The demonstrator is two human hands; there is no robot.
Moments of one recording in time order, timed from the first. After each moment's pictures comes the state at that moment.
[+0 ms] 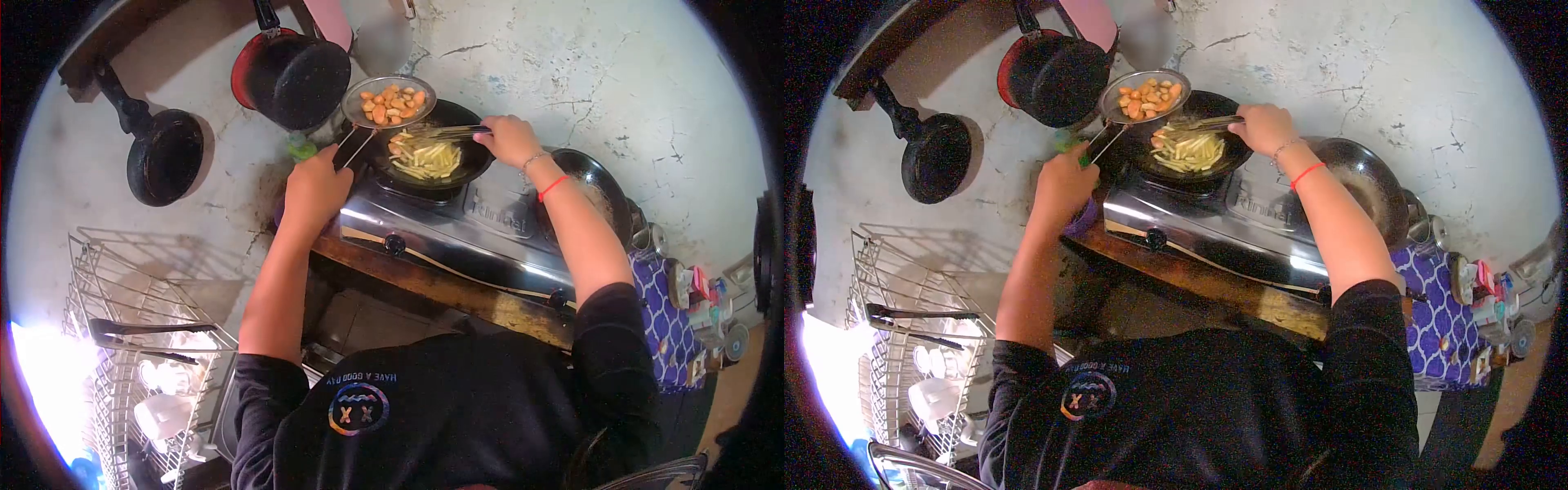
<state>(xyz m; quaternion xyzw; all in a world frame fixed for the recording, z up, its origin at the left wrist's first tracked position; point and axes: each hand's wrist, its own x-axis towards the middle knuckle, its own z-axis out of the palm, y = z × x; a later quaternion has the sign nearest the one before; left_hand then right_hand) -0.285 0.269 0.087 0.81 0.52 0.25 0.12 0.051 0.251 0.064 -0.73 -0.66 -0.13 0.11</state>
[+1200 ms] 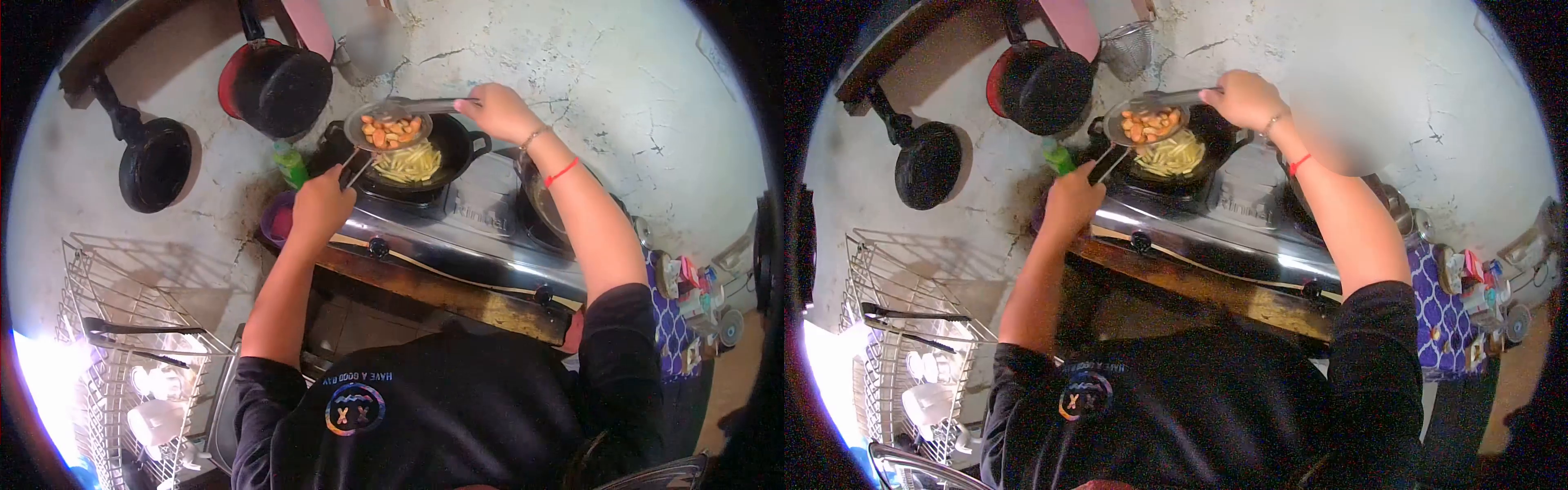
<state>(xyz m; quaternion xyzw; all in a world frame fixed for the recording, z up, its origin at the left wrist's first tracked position) -0.271 0.262 0.064 0.82 0.53 0.17 0.16 0.020 0.228 0.147 -0.73 -0.65 -0.06 0.19</state>
